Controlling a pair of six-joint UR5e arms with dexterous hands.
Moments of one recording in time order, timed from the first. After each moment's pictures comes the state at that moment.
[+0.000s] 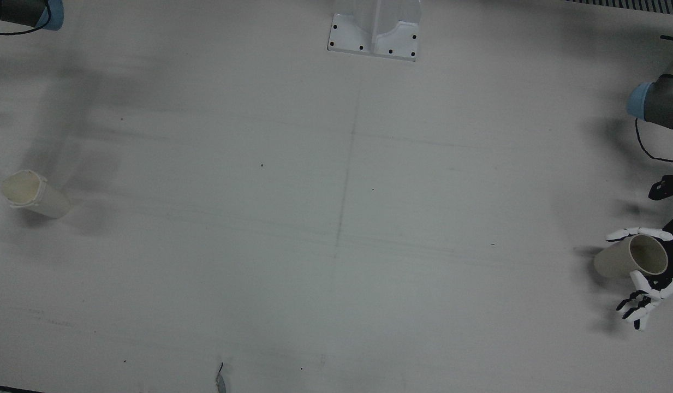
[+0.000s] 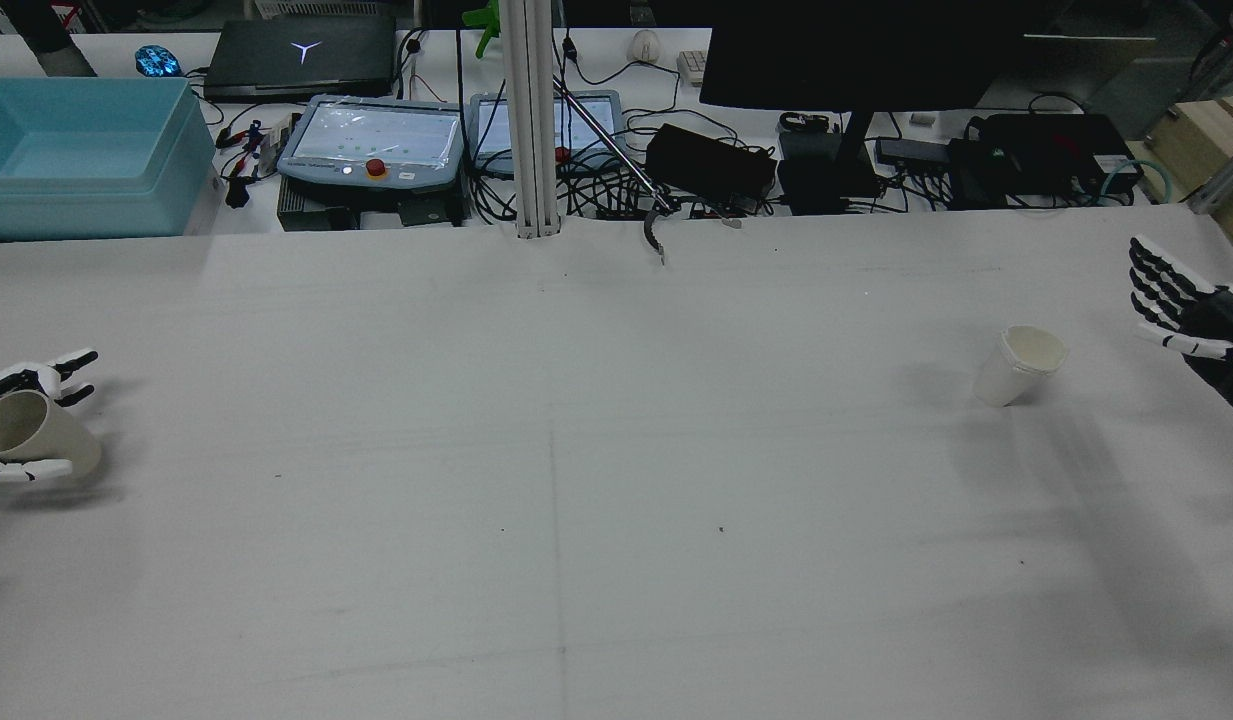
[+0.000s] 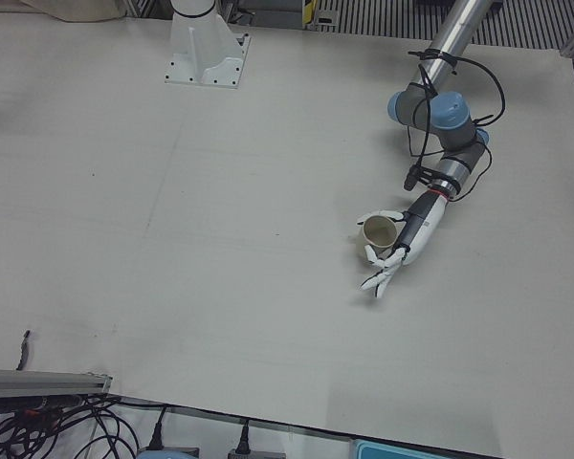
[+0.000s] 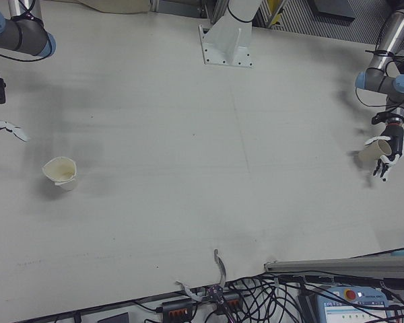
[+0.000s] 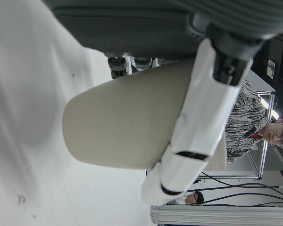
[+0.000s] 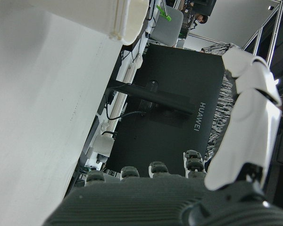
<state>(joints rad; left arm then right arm) -0.85 -1.51 -1.48 -0.36 1.28 0.19 1.15 -1.69 1.40 -2.78 -1.32 -0.31</state>
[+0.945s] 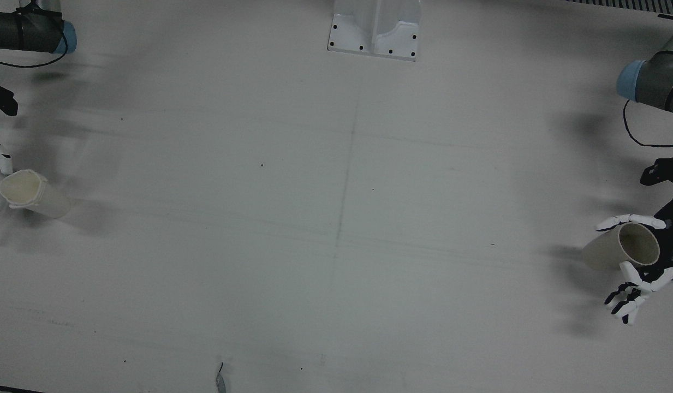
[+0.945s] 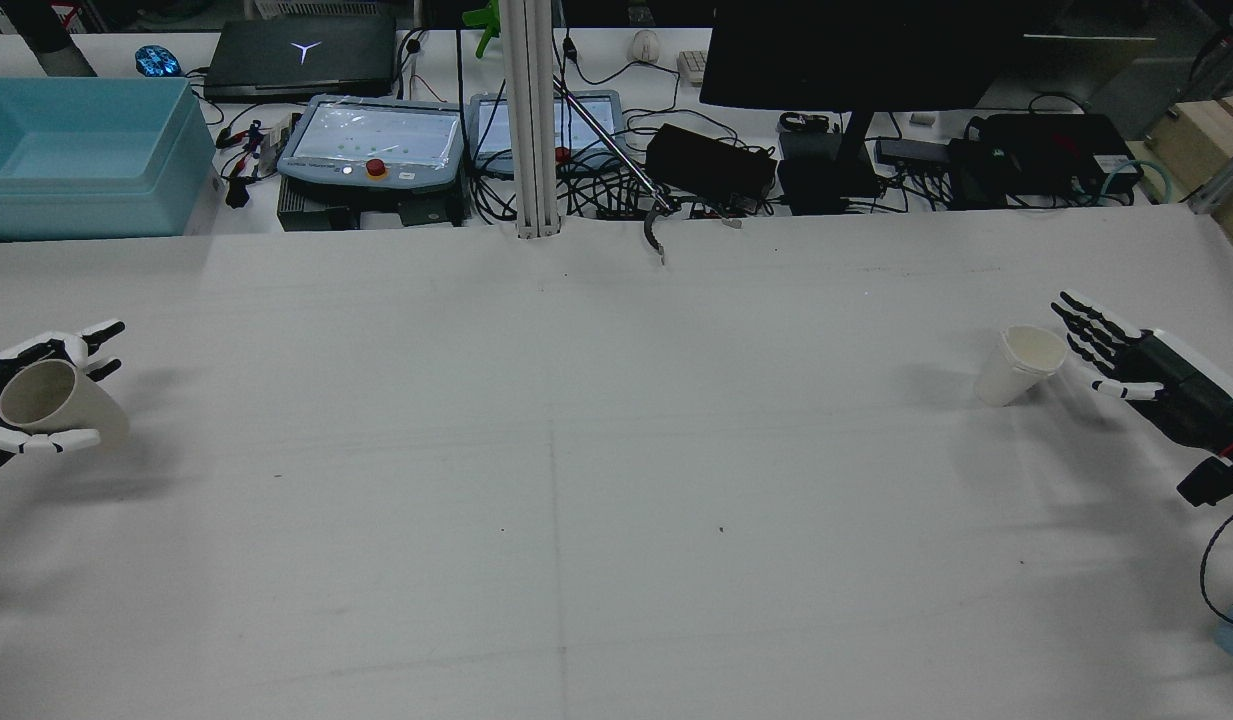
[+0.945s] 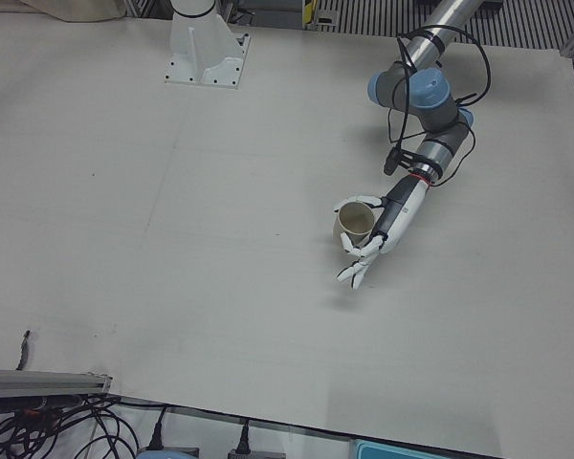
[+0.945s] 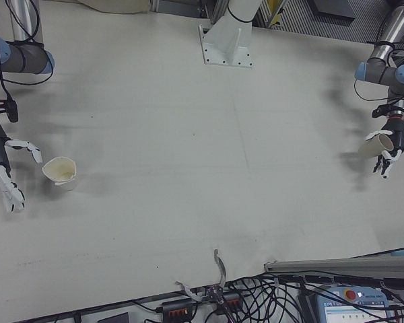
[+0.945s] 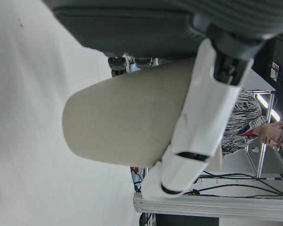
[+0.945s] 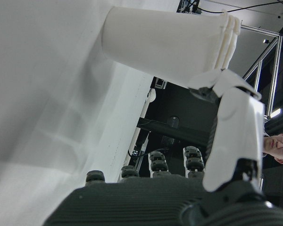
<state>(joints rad) -0.84 -1.51 -1.68 -0.14 1.28 0.15 1.03 -1.58 1.11 -2.53 -1.33 -0.34</state>
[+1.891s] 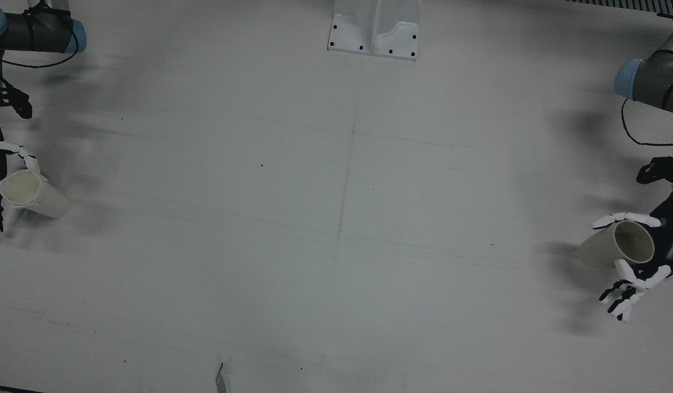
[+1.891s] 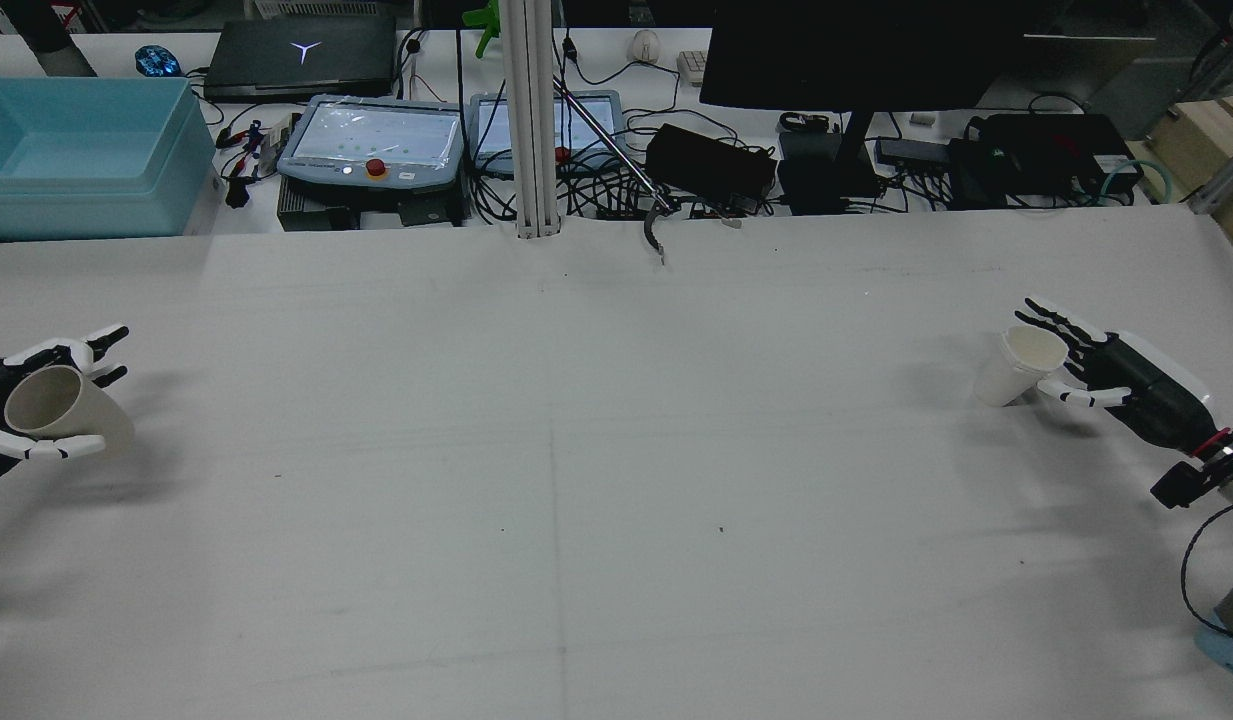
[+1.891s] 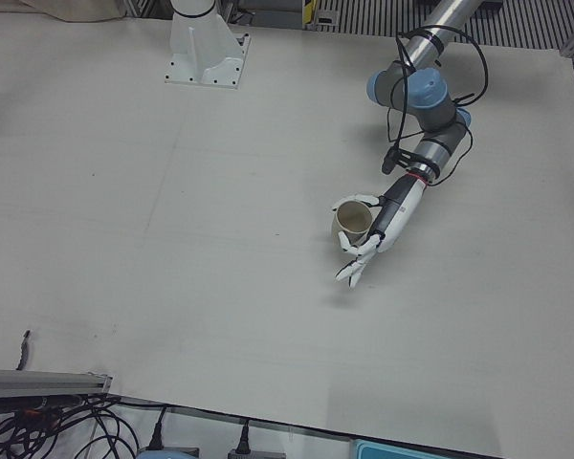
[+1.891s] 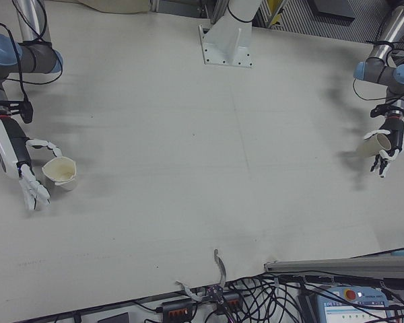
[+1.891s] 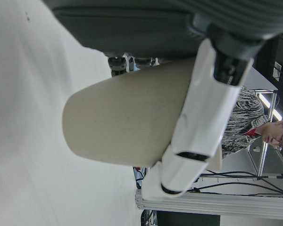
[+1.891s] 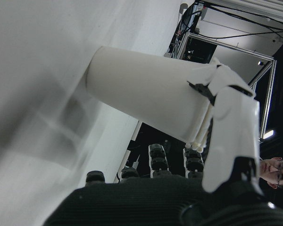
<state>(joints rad) -0.83 -1.51 -1.68 -0.14 1.28 0.15 1.00 -1.59 1.17 -2.54 -1.34 -0.41</state>
